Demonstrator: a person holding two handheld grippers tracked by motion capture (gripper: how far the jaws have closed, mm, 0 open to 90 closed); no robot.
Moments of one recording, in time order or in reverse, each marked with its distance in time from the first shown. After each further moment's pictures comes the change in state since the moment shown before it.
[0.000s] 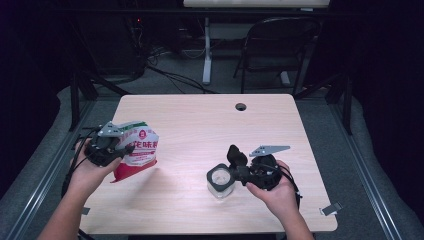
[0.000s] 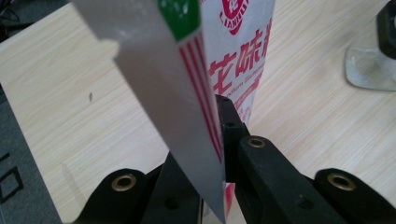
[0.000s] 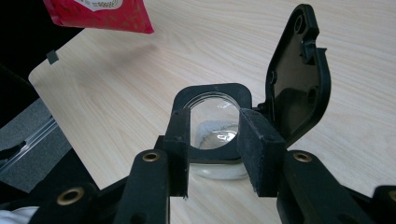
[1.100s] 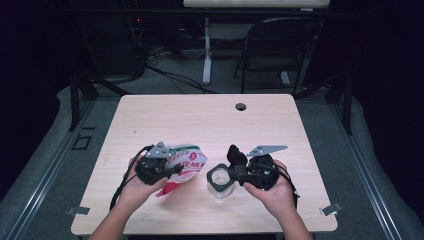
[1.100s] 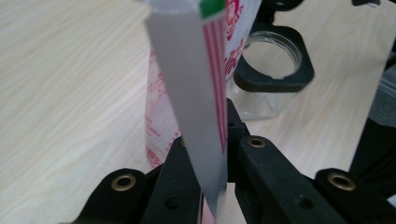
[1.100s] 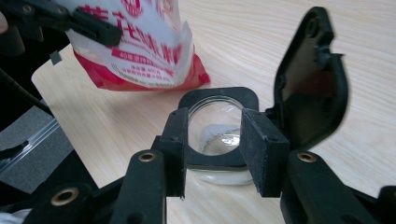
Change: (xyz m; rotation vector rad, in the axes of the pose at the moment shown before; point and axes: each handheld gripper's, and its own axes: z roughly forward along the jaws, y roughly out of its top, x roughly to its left) left arm -0.096 0.009 0.065 -0.096 -0.300 0.094; right arm 0.002 0.001 0.006 -0.006 0.014 -0.007
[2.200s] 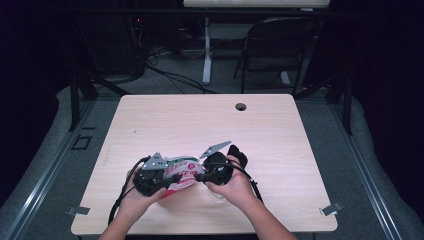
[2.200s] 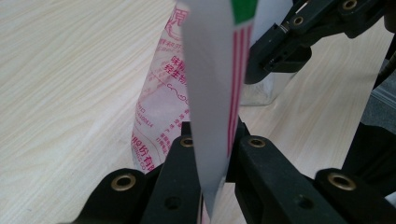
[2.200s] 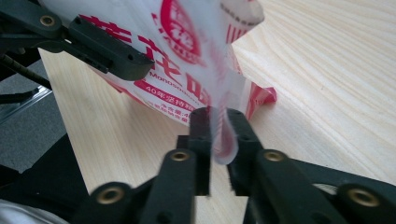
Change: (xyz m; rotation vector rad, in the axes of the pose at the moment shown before) left arm -0.008 -0.026 0.002 -0.025 0.009 -0.044; right arm 0.041 0.030 0.100 0.160 0.104 -0.171
